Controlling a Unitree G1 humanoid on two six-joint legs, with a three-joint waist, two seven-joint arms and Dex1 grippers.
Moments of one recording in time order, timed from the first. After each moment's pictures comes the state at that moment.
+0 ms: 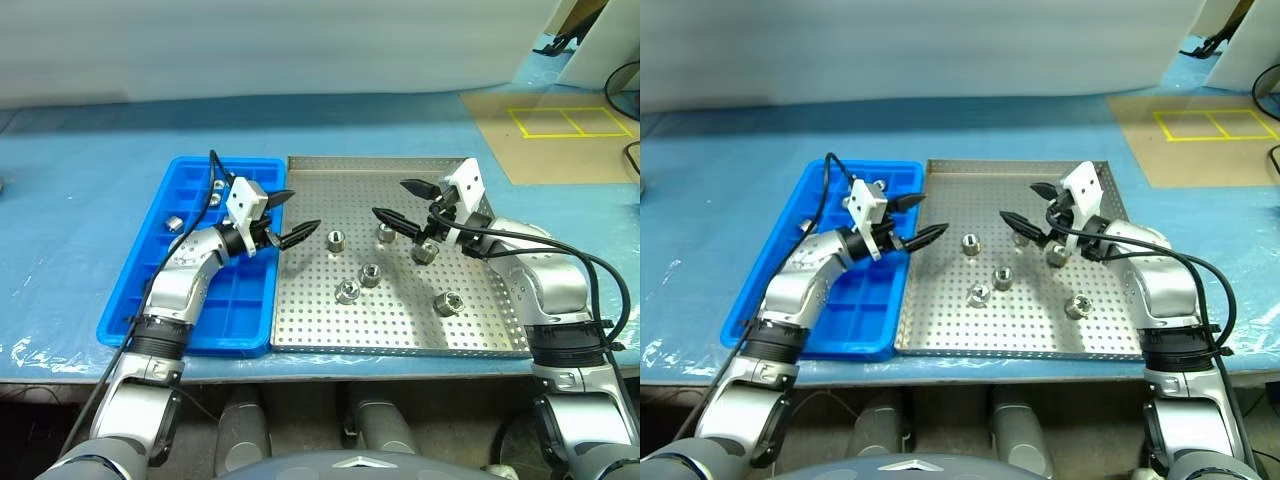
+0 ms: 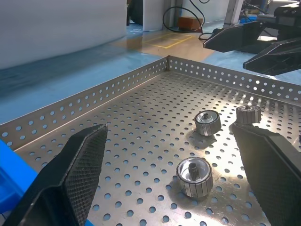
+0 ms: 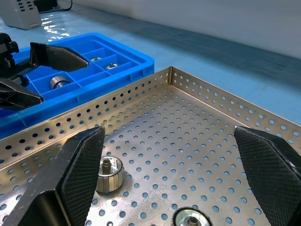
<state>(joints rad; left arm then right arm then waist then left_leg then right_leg) -0.50 0.32 -0.05 0.19 -0.33 0.14 -0.86 -0.45 -0.56 -0.04 -0.05 0.40 0.44 0.77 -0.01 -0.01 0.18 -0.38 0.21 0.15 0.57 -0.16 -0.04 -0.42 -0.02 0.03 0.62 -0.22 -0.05</state>
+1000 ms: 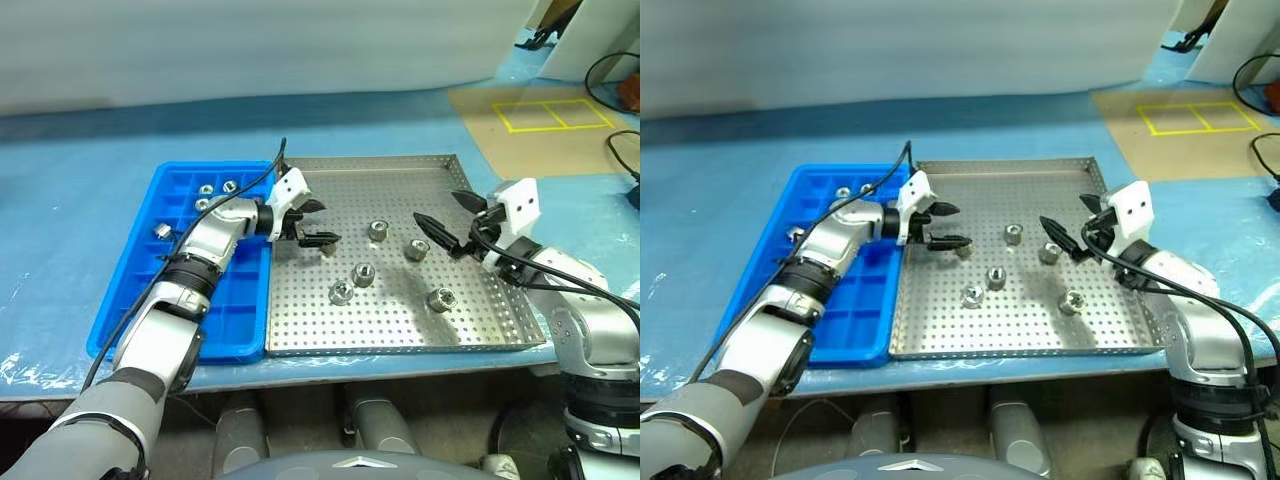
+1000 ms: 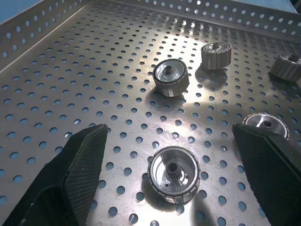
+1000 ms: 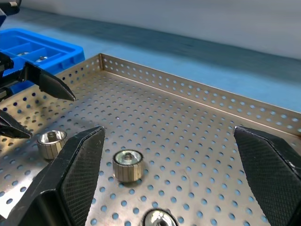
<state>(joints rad) -0.90 0.28 -0.24 0.72 -0.13 0.19 -1.10 -0.17 -0.58 -0.24 -0.35 0.43 0.54 0.57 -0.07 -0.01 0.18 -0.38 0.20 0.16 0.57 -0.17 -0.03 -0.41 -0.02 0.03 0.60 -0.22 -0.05</state>
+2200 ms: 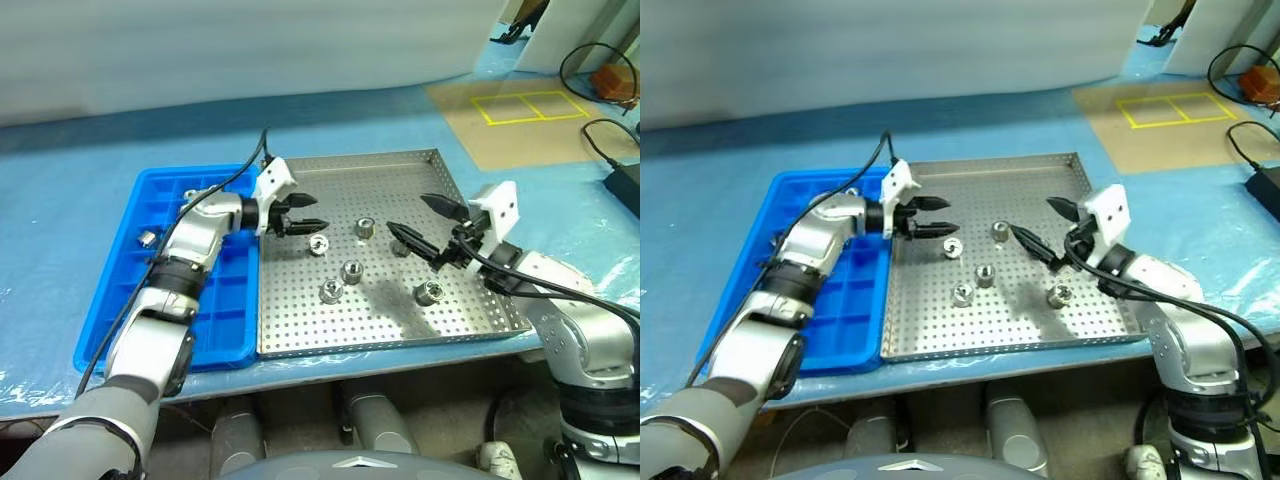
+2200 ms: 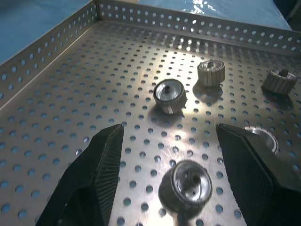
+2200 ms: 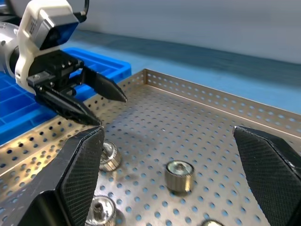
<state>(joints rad) -0.76 0.34 -0.12 0.46 -0.13 0.30 -1.11 -0.23 -0.57 -0.13 -0.38 0.52 0.54 0.65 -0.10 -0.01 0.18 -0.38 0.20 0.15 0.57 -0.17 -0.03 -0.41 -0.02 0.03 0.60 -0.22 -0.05</state>
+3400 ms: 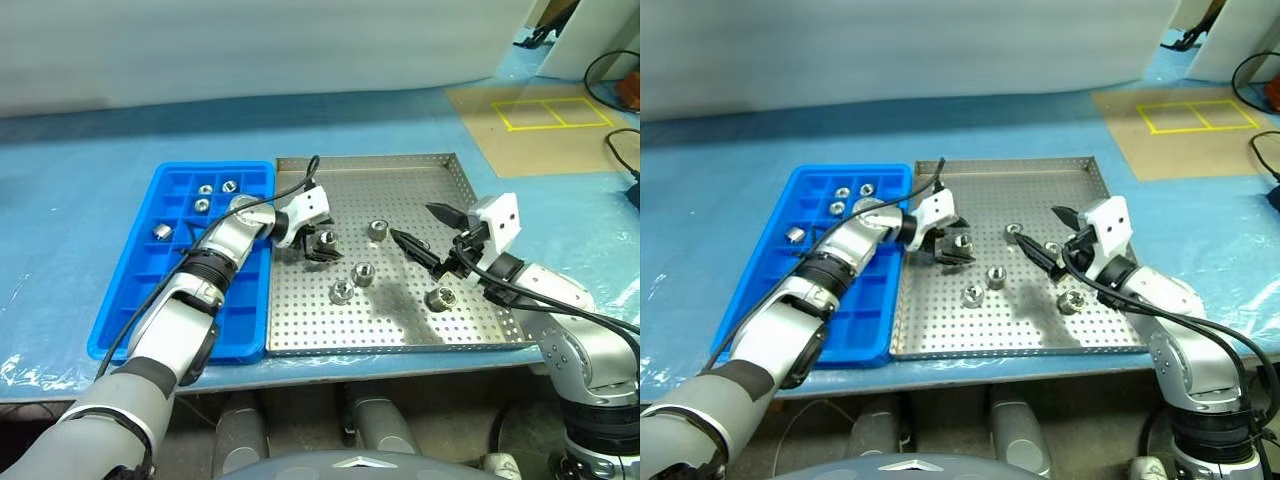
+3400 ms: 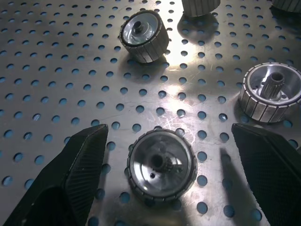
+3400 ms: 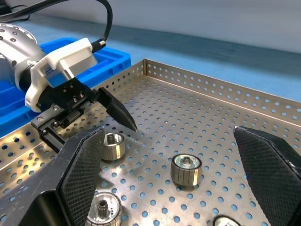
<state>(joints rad) -0.94 0.22 -0.32 0.83 0.05 0.05 -1.12 -0.10 -0.57 -0.16 -0.49 0.52 0.57 0.54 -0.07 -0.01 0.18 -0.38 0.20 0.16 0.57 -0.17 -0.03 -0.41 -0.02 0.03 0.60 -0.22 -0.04</state>
